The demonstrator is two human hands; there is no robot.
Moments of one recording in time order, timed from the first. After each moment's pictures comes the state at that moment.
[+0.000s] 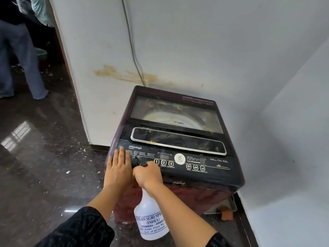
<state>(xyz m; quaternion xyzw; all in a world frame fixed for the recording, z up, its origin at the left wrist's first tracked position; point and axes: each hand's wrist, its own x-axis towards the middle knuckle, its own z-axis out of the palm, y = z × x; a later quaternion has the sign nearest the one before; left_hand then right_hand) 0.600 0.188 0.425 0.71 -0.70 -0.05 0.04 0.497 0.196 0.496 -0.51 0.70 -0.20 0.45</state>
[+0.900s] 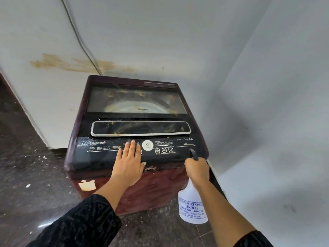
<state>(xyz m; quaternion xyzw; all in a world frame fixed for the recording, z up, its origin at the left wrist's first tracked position) 0.495 0.176 0.431 0.56 -0.82 -0.05 0.04 0.288 0.231 0.497 -0.27 0.88 -0.30 0.27</state>
